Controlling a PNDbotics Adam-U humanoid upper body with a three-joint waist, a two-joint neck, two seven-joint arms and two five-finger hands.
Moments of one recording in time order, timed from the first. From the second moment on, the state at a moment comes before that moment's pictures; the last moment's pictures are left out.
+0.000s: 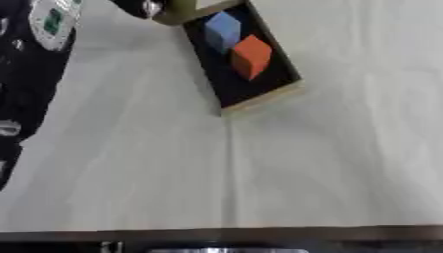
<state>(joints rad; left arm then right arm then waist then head) -1.13 0.40 -0.24 -1.31 -0.91 -0.09 -0.68 -0.32 -0.50 -0.09 -1.99 -0.04 -0.20 -0.30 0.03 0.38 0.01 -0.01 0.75</state>
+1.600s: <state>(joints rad) -1.08 0.29 -0.38 -1.27 -0.78 -0.05 -0.65 -0.33 -0.50 -0.09 -1.99 -0.05 -0.19 -0.29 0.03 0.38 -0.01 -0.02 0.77</state>
